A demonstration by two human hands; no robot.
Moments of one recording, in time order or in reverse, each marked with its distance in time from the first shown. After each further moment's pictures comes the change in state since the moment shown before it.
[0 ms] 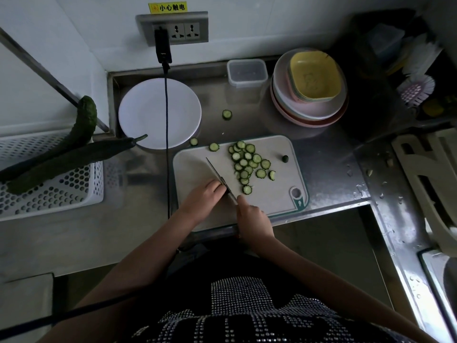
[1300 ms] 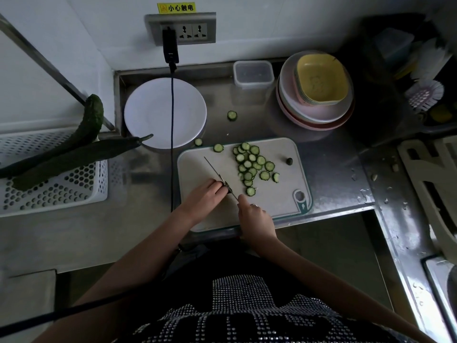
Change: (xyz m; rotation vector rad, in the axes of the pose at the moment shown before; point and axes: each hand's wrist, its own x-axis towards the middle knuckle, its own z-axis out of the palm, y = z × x) left_hand -0.003 -0.010 -0.003 0.041 0.027 0.086; right_hand 0.004 -0.001 0.000 -0.105 0.024 -0.053
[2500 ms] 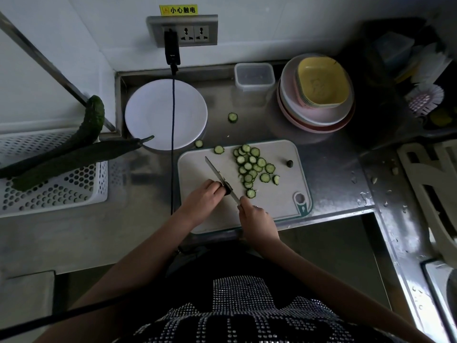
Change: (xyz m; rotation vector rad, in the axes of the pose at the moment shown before) left_hand -0.003 0.000 0.004 -0.093 0.068 -0.080; right_hand -0.002 0.002 -0.007 0.152 0.030 -0.004
